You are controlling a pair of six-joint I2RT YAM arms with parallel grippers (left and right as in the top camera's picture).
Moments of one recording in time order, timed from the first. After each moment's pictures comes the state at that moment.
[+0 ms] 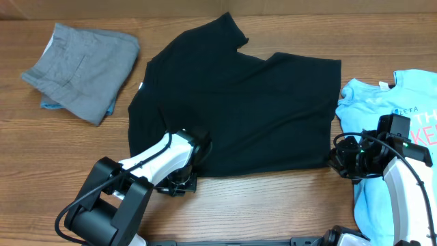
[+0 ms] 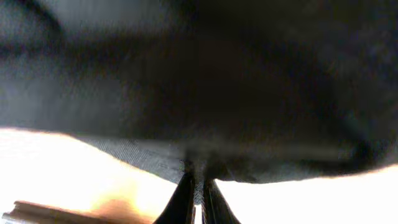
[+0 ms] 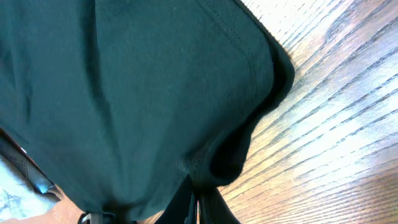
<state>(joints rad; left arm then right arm) -0.55 1.74 0.89 -1.10 -0.06 -0.52 -0.34 1.26 0.80 -0.98 -0.46 0.58</state>
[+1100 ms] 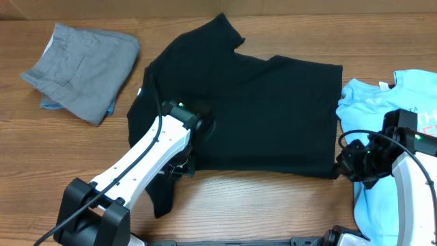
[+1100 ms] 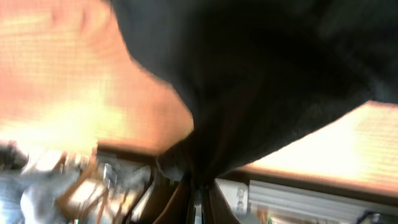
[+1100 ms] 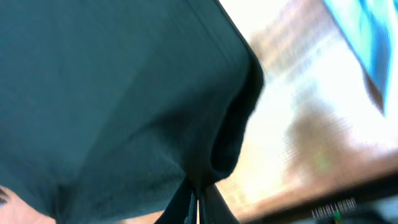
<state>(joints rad) -0.55 1.65 1.24 -1.51 -0.14 -0.50 -0.34 1.26 0.94 -1.24 -0.31 0.50</state>
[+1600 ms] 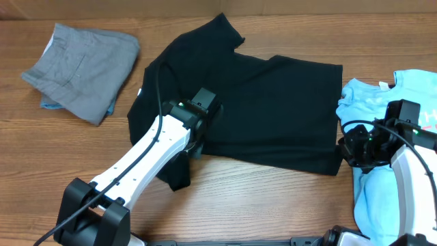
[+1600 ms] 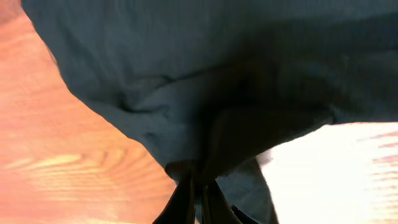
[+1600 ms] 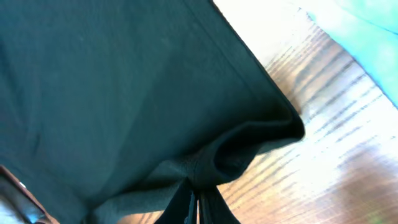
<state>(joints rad) -0.55 1.65 1.25 -1.18 -0.28 -0.29 -0.34 1.32 0.94 -1.03 -0.35 0.61</state>
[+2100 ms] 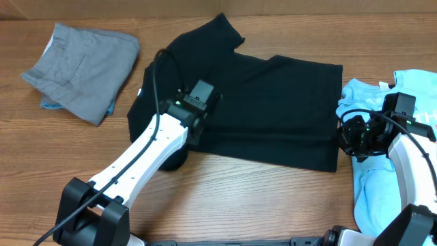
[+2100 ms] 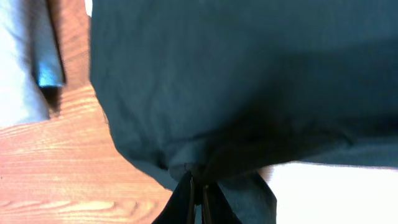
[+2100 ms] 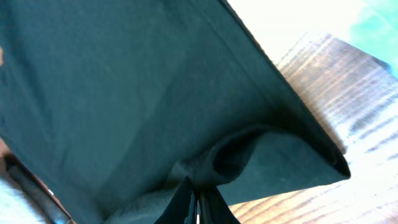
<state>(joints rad) -0.52 1.65 1.25 -1.00 -0.42 -0.23 -0.34 1.45 0.94 -0.85 -0.42 0.65</state>
